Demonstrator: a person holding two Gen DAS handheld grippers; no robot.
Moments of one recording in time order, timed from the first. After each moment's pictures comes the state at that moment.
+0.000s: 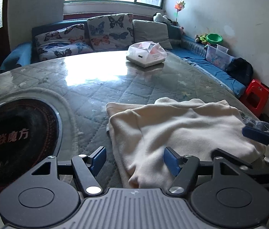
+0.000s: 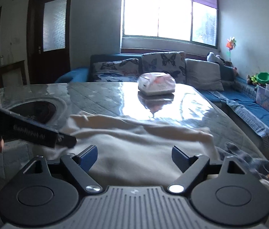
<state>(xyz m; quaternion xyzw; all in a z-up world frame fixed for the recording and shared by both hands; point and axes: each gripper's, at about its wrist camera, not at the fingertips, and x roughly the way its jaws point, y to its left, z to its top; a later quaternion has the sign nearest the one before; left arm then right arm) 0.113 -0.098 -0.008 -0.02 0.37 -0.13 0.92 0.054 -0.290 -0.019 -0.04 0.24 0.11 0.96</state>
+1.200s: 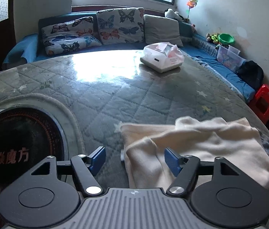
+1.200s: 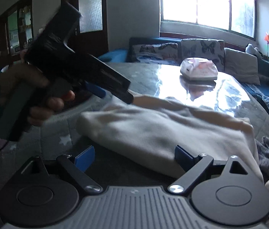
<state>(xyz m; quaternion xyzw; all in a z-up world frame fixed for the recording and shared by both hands) 0.163 -0.092 -0.003 -0.03 0.40 -0.11 0.91 0.039 -0.277 -0.026 -0.07 0.30 0.22 0.93</state>
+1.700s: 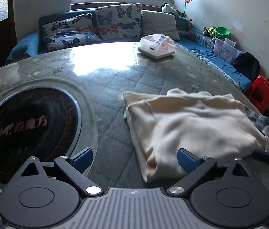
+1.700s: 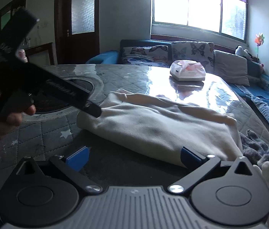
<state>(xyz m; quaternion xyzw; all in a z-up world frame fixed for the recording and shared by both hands) 0.096 -0.078 0.004 -0.01 0.41 -0.11 0.91 0.011 -0.281 -0.017 -0.07 0.29 0.18 0.94</state>
